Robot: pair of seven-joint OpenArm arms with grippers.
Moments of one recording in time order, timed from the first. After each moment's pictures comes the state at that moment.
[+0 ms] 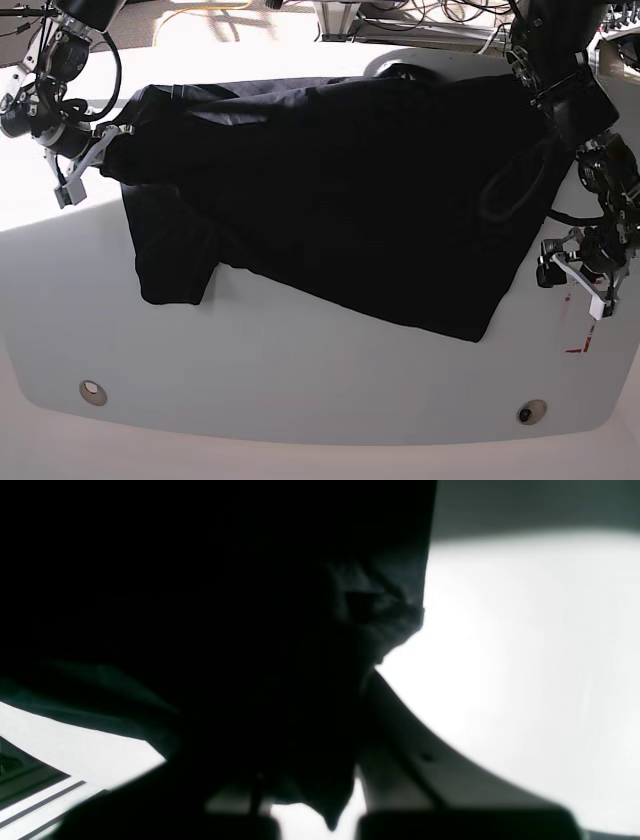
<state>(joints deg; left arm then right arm) -22.6 -17.0 -30.4 73.1 -15.0 -32.5 60.9 -8.8 19.0 39.2 97.0 46.2 40.6 -78.5</state>
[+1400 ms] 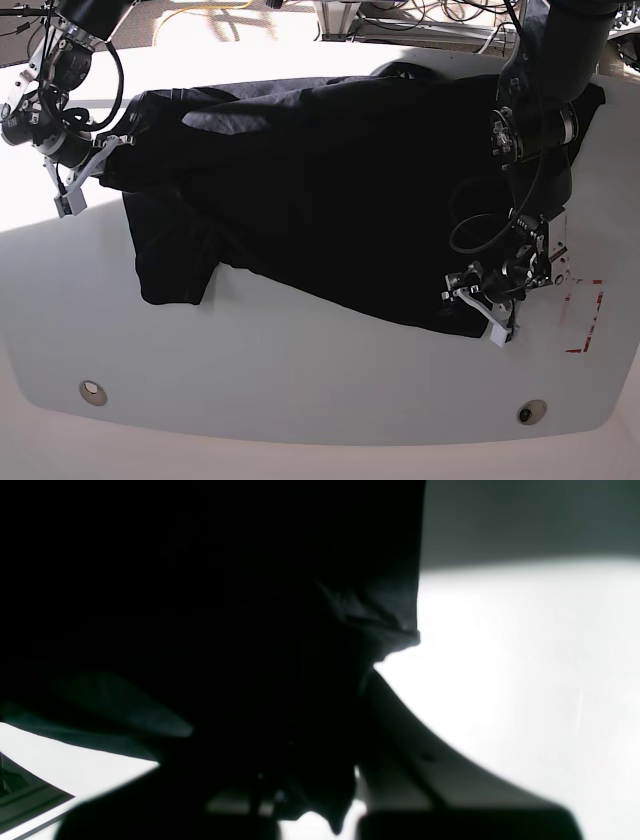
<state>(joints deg) -39.0 -10.5 -19.0 29.5 -13.6 -32.4 35.9 -6.3 17.8 39.4 96.7 44.5 40.6 -78.1</state>
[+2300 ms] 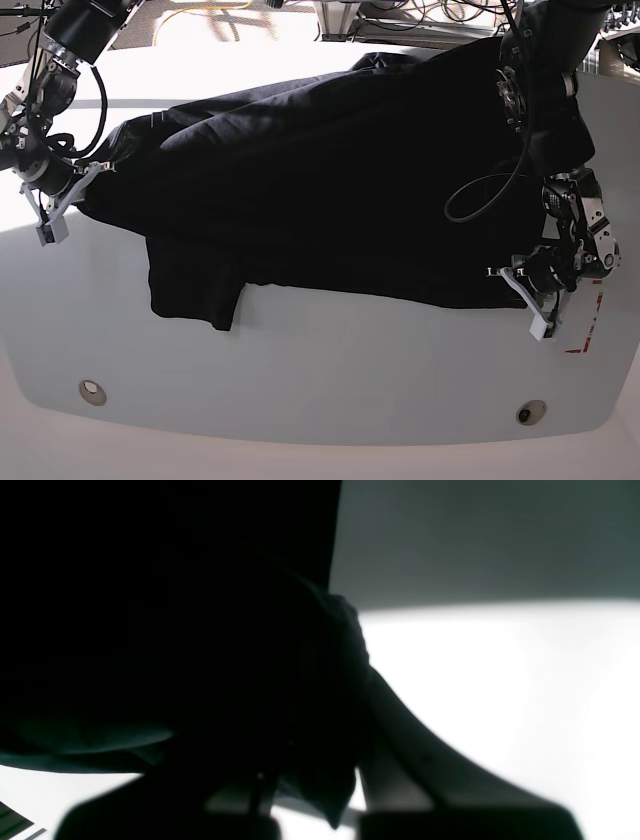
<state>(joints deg) -27.9 -13.4 -22.4 66.1 -16.8 -36.0 58.6 0.1 21.0 39.3 96.4 38.7 40.6 -78.2</state>
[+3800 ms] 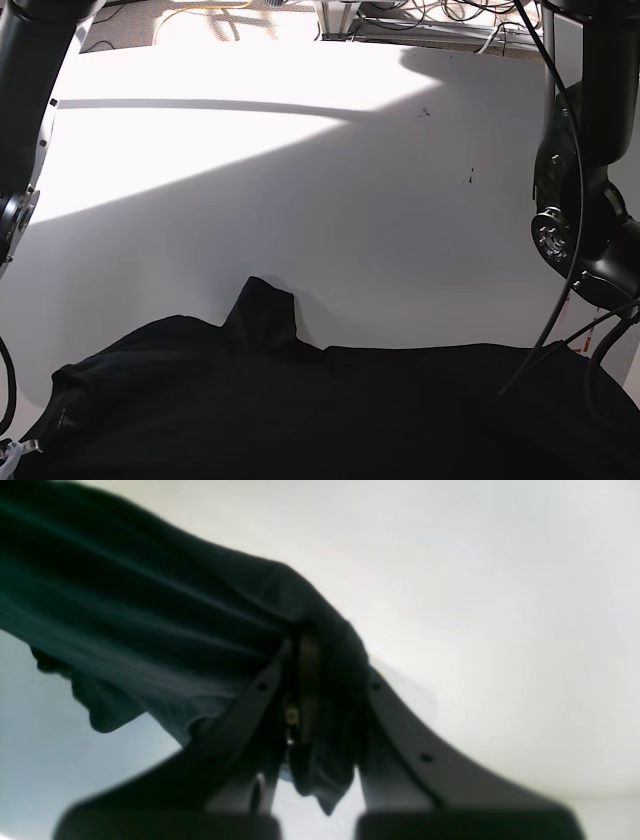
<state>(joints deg) -67.9 -14.2 -27.4 92.5 -17.9 -29.3 72.0 69.9 36.9 0.5 68.5 39.6 41.1 -77.9</state>
